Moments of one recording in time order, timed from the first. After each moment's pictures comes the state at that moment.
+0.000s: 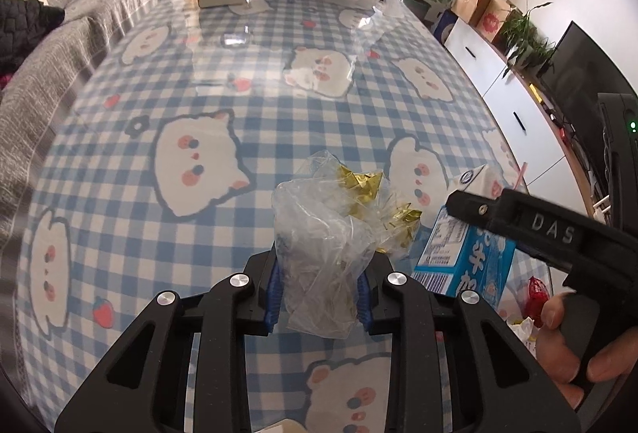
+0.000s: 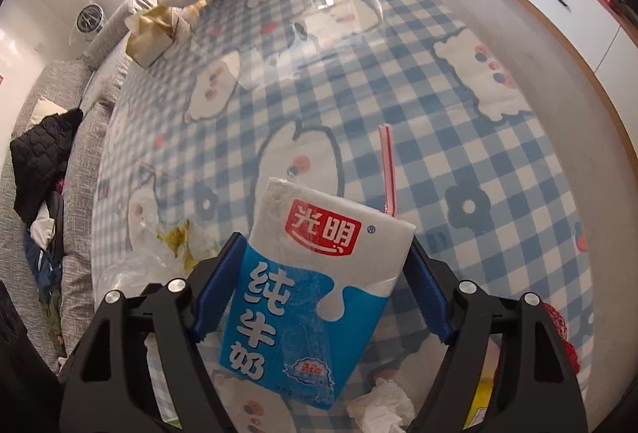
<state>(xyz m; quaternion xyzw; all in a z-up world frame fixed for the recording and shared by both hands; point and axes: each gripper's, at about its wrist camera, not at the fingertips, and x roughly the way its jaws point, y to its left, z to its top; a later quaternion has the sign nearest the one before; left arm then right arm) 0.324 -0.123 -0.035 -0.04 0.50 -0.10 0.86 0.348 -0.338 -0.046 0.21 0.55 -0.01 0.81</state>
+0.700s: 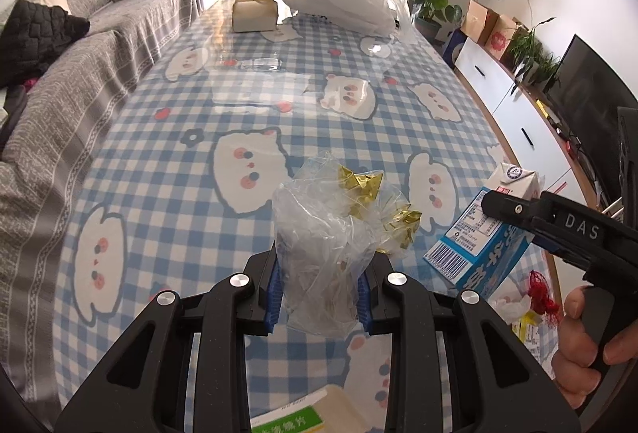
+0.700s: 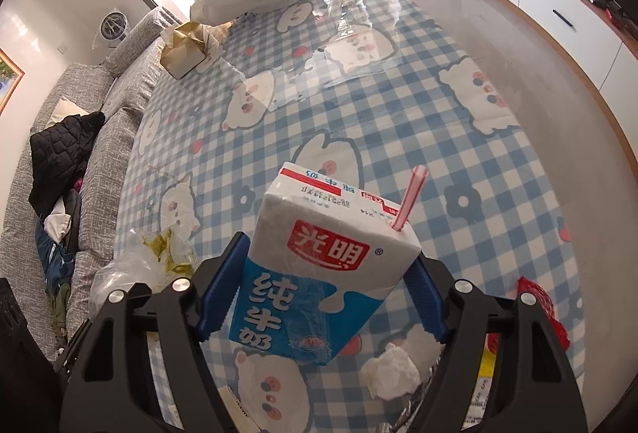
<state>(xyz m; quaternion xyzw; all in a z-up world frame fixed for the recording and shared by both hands) 0.287 -0.090 -0.003 -0.04 0.46 -0.07 0.88 0.315 -0.333 -0.011 0.21 0.51 0.01 0.84</state>
